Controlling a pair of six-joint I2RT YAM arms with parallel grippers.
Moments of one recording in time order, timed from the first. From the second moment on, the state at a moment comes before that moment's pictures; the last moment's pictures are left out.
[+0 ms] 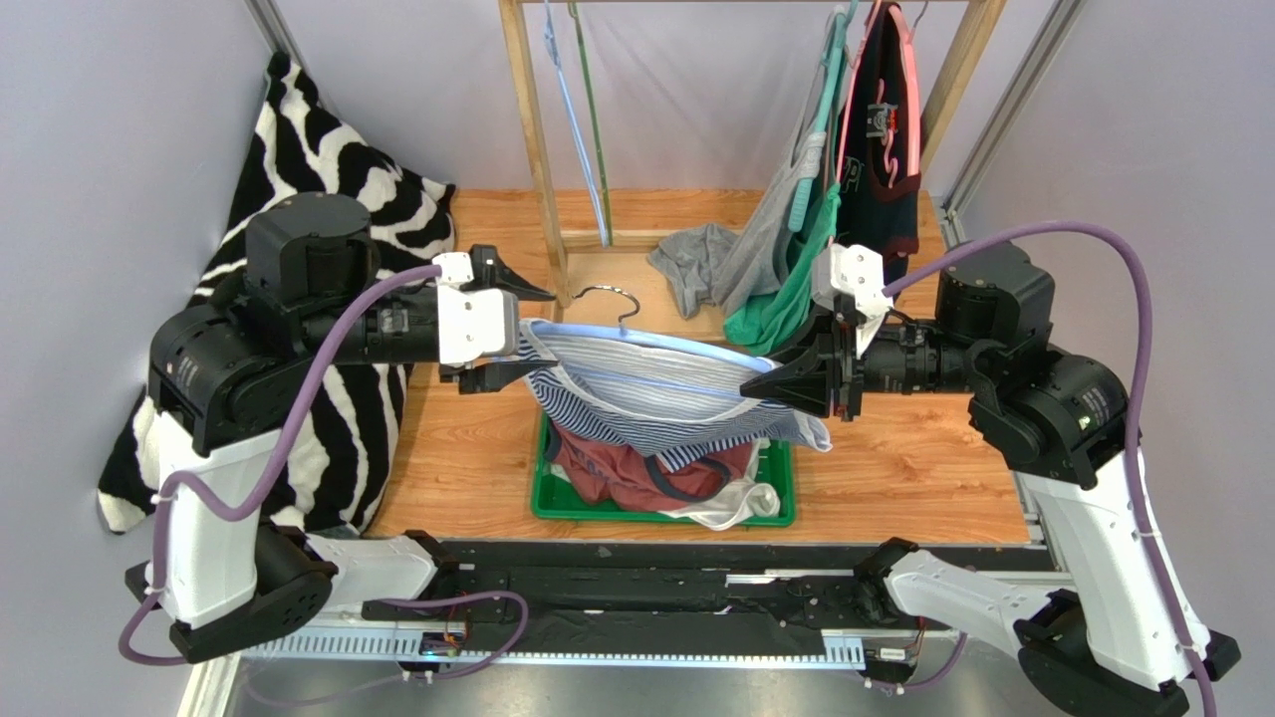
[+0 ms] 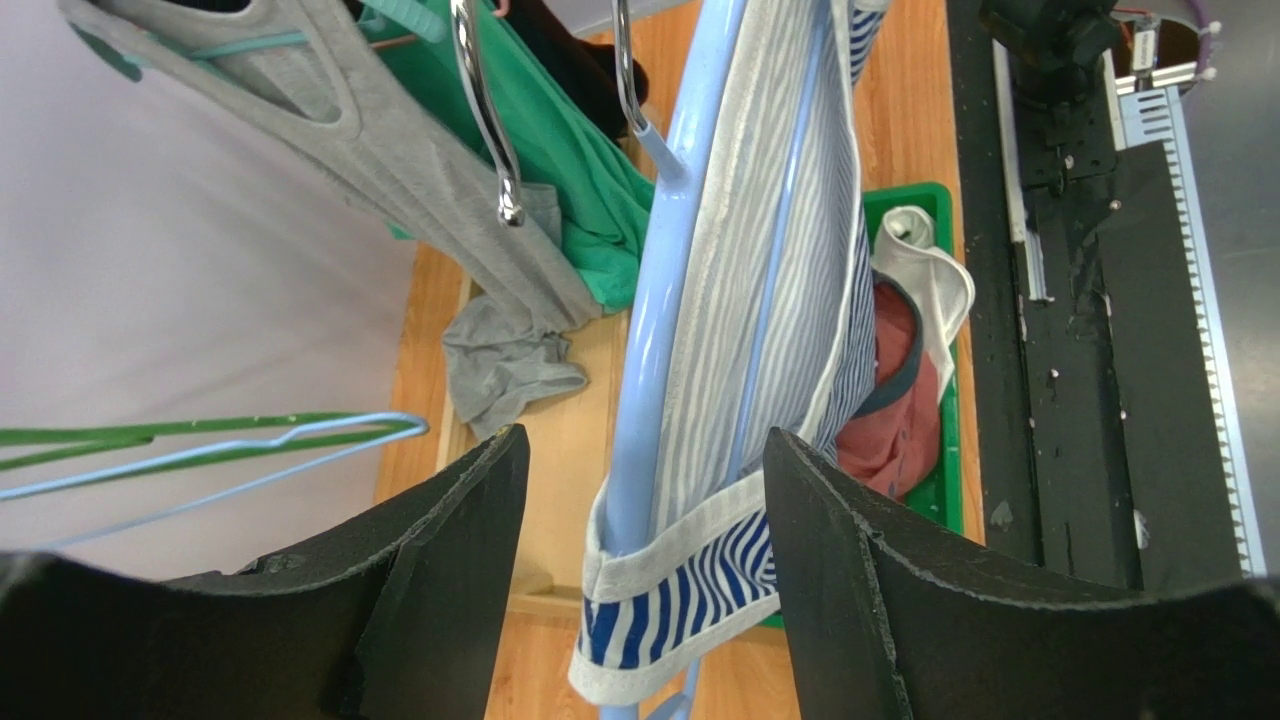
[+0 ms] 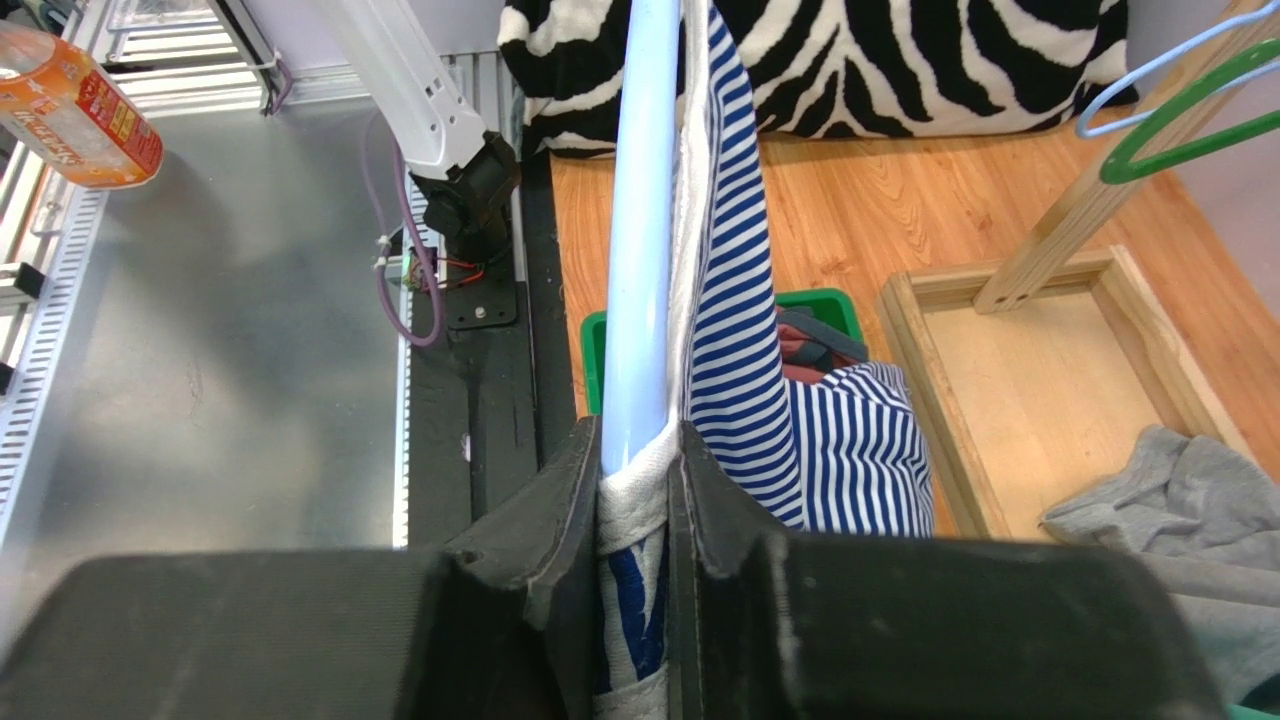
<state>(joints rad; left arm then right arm) -0.67 1.23 2.16 -1.33 0.61 0.75 0.59 1.02 1.67 -0.98 -0.81 -0.25</state>
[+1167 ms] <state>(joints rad) -0.70 1.35 2.12 -1.35 0.73 0.79 0.61 1.02 1.68 -0.98 -0.78 -0.26</state>
